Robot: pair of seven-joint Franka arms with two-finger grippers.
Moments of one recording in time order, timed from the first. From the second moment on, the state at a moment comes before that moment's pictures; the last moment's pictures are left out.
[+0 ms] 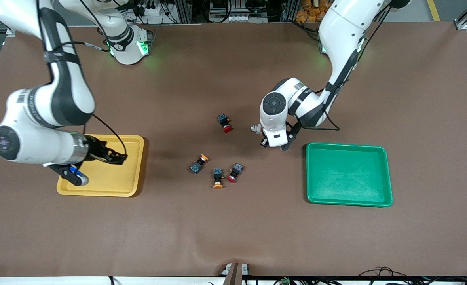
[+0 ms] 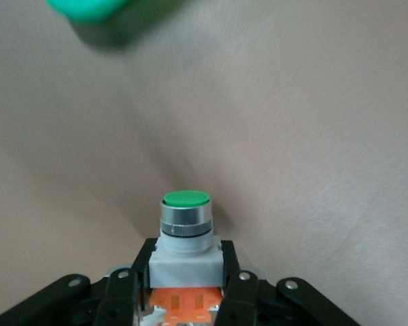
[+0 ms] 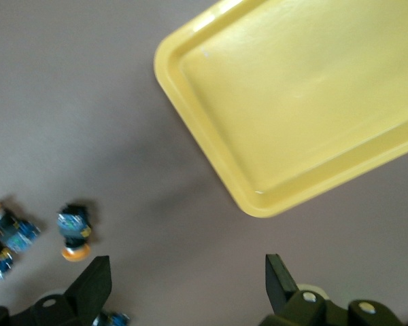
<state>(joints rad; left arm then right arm) -0.47 0.55 -0.22 -1.88 0.21 2.31 -1.74 0.22 0.41 -0.08 -1.60 0.24 1.81 0.66</state>
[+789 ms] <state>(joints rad) -0.10 0.44 -0.21 -1.87 0.22 2.18 -1.07 0.52 0.66 -0.07 -1.62 0.24 2.29 1.10</state>
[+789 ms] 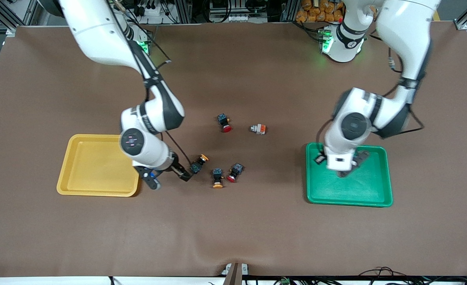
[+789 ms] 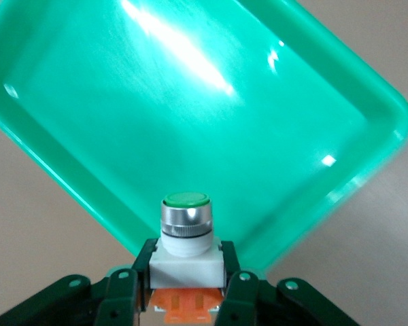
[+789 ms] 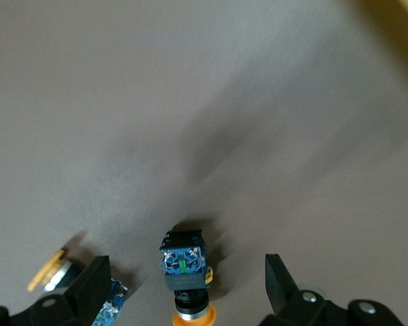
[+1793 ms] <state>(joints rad) 0.14 0.59 -0.21 -1.79 0.31 2.31 -0.67 0.58 0.76 -0.09 -1.59 0.24 2.35 1.15</state>
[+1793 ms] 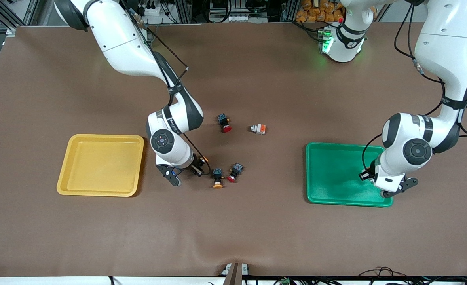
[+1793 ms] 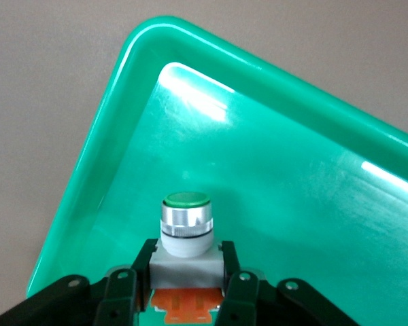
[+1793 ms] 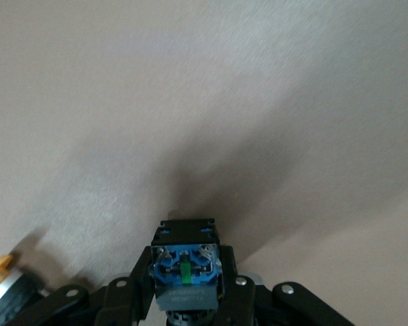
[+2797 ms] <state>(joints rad) 0.13 0.57 -0.44 -1.77 0.16 2.24 -0.98 0.24 0.55 -0.19 -1.58 0.15 1.86 0.50</state>
